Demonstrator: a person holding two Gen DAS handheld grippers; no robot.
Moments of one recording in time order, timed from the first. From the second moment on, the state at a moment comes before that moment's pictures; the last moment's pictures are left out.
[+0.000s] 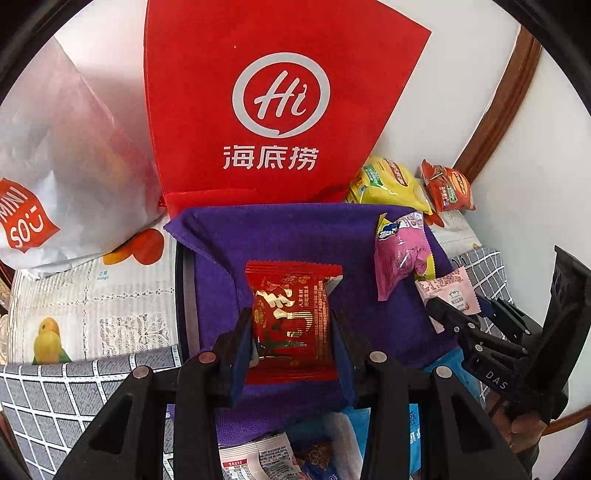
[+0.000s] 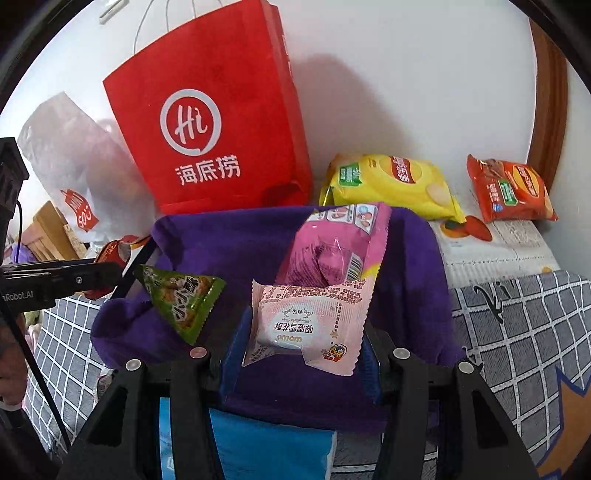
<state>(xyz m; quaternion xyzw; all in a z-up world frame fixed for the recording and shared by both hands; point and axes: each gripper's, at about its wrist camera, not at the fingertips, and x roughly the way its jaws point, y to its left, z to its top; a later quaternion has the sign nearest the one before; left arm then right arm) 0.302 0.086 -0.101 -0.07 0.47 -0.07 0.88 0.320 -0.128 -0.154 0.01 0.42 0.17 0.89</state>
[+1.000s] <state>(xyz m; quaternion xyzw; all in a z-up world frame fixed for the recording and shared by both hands) 0.307 0.073 -0.114 -0.06 0.48 -0.08 0.87 0.321 -0.133 -0.164 0.03 0.44 0.17 0.88</state>
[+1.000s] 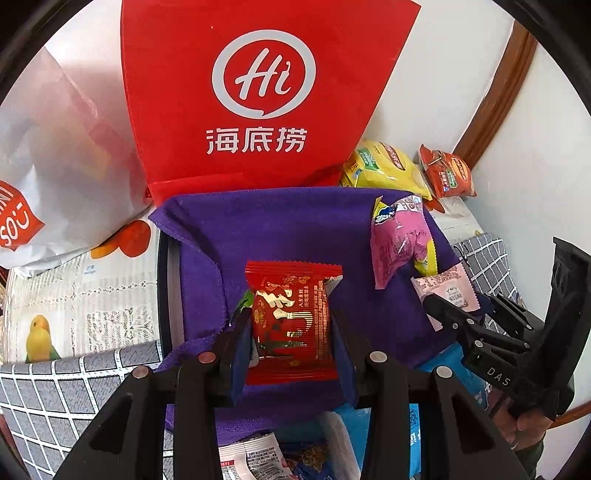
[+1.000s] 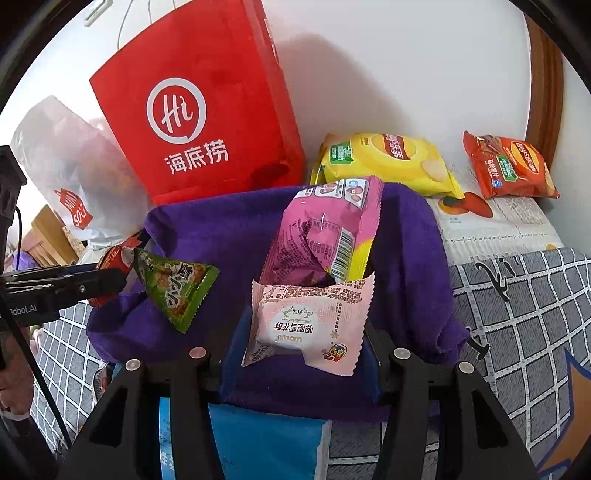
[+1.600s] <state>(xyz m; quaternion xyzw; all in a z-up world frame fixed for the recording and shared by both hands) 0.312 0.072 -0.122 -0.06 0.48 -0.07 0.87 0.324 -0.130 -0.170 0.03 0.46 0.17 0.87</state>
